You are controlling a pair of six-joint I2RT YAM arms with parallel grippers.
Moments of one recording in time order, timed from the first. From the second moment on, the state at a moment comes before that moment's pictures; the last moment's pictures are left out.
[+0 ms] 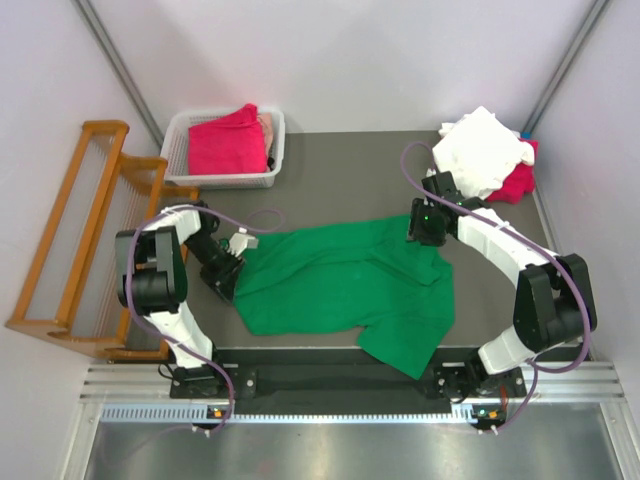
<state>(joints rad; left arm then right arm) 0.10 1.80 1.11 -1.18 0.37 0.79 0.32 1.53 1.07 -0.57 0.03 0.47</state>
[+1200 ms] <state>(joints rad) -0.07 1.92 1.37 -0.91 0.54 0.37 0.32 1.75 1.10 -0.51 -0.02 0.47</state>
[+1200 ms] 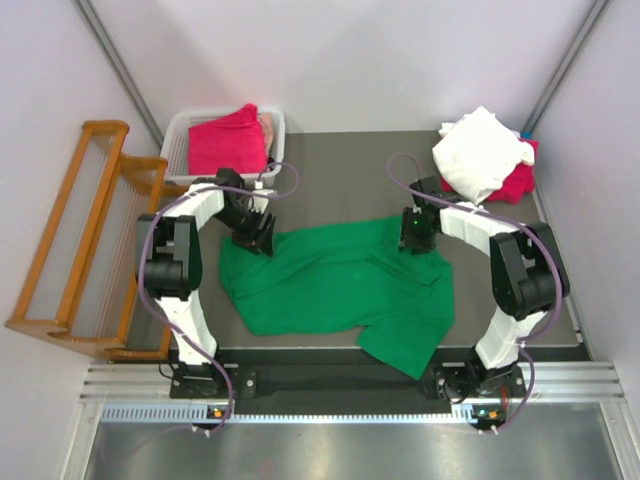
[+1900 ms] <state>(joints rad) -0.06 1.94 1.33 -0.87 0.50 0.36 0.41 1.81 1.16 -0.50 -0.07 0.47</state>
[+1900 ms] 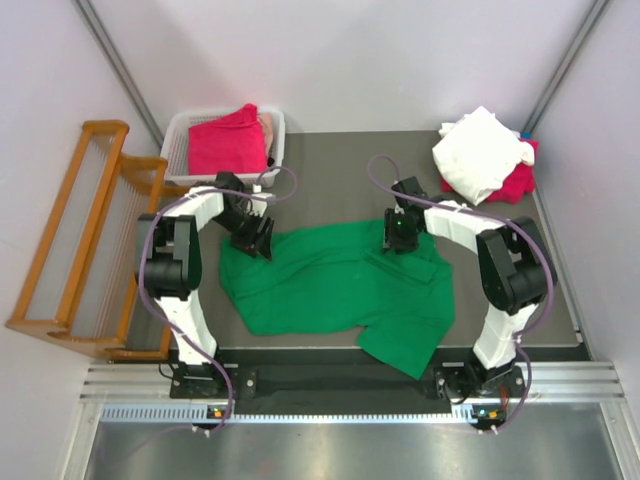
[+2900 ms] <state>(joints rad) -0.06 1.89 1.29 -0.86 0.42 0.39 0.56 1.47 0.94 -0.69 0.20 0.50</state>
